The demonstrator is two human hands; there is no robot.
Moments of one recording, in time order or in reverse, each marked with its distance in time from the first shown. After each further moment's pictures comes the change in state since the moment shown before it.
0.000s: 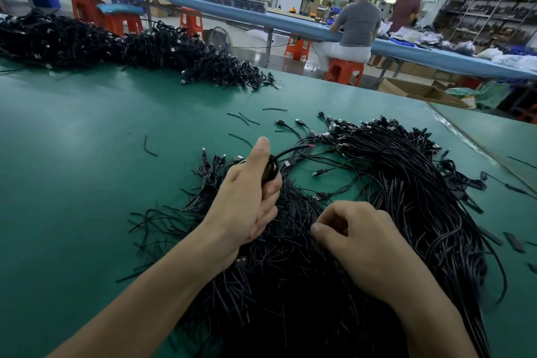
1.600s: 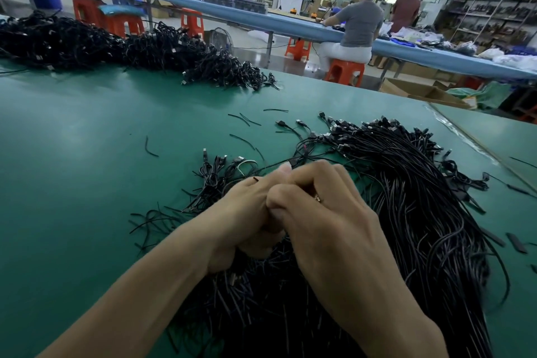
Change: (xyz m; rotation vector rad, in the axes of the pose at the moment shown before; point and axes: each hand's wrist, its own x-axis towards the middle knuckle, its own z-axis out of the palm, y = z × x) left_hand 0.002 0.002 -0.007 0.029 -0.144 -0.308; right_hand -0.019 -0.052 0.011 -0.205 0.409 -0.662
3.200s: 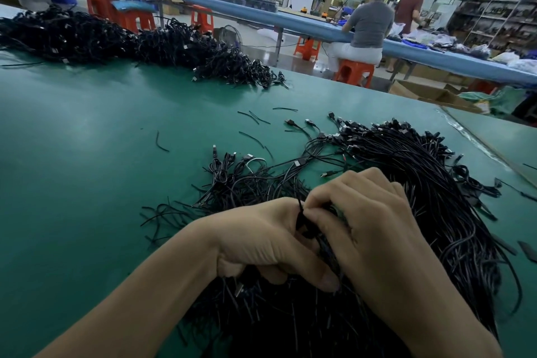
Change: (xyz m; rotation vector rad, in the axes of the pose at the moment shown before) left_hand -0.021 0.018 0.006 0.478 -0.418 0.013; right_hand -0.001 0.016 -0.014 0.019 -0.096 0.114
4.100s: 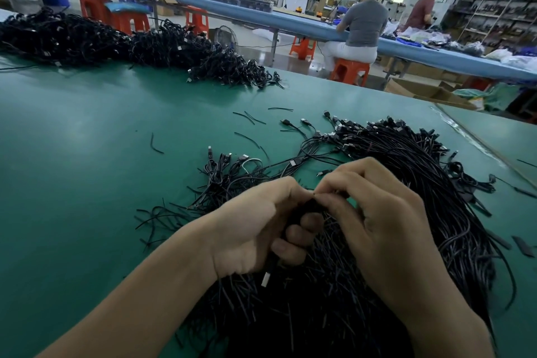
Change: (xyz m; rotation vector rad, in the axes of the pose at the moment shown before) left_hand 0.027 -0.023 -0.002 -0.900 -0.078 0.009; right_hand -0.003 0.025 0.008 0.160 0.172 0.001
